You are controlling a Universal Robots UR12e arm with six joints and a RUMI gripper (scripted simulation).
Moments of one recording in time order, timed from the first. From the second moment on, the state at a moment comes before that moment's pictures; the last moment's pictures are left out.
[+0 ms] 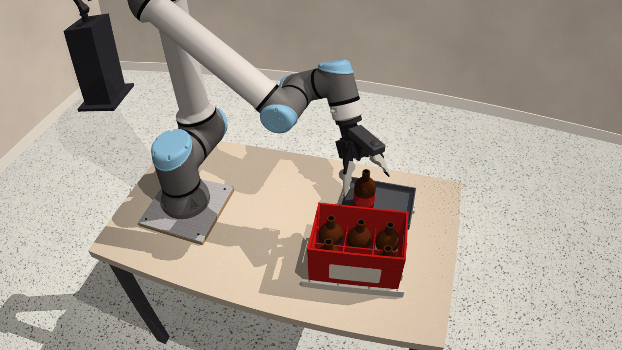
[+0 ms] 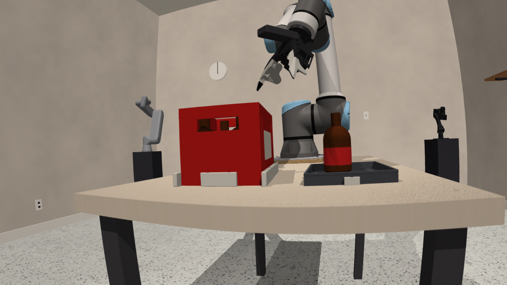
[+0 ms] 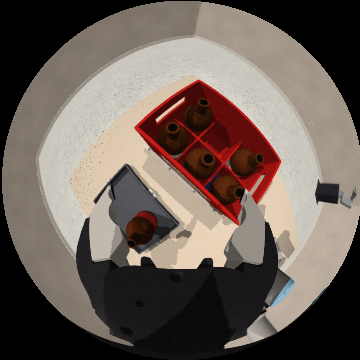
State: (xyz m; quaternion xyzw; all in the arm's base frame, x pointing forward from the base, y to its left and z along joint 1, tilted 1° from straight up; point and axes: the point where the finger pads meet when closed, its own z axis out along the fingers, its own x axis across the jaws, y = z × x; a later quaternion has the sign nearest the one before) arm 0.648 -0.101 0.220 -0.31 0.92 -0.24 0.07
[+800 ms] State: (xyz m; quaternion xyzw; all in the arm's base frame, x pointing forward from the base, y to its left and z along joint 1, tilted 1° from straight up) arm 0.629 -0.244 0.222 -0.35 0.94 -0.03 0.00
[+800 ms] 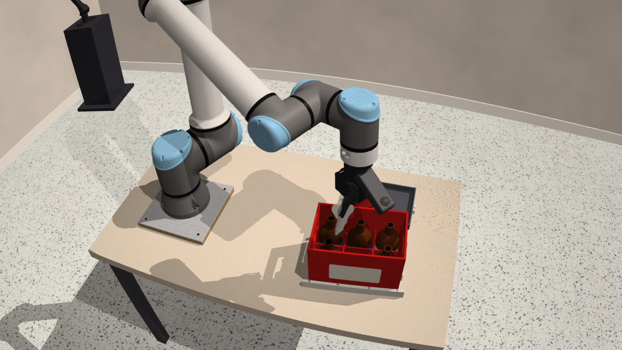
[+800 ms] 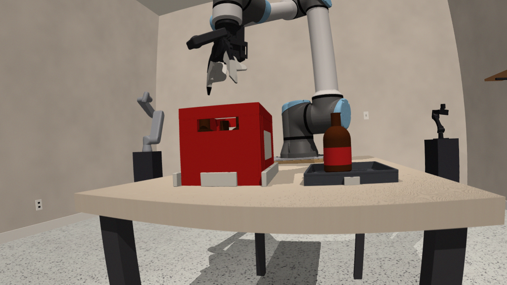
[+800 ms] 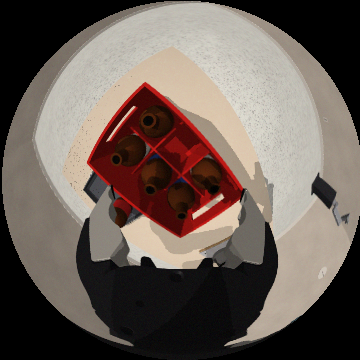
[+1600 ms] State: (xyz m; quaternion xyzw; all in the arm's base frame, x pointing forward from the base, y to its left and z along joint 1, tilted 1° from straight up) arm 0.628 -0.256 0.222 -0.35 0.94 -0.01 0.00
